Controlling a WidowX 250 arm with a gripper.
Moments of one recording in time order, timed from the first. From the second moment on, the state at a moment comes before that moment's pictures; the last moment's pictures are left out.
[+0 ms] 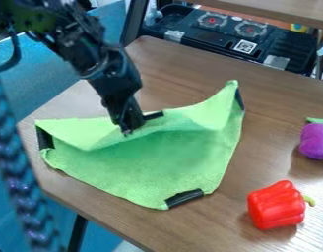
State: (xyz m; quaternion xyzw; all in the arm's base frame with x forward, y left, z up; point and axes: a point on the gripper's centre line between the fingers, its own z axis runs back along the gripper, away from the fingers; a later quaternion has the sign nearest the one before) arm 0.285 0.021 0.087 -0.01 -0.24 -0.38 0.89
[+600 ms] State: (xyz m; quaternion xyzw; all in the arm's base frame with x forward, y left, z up) arm 0.267 -0.030 0.059 0.00 -0.19 -0.39 0.90
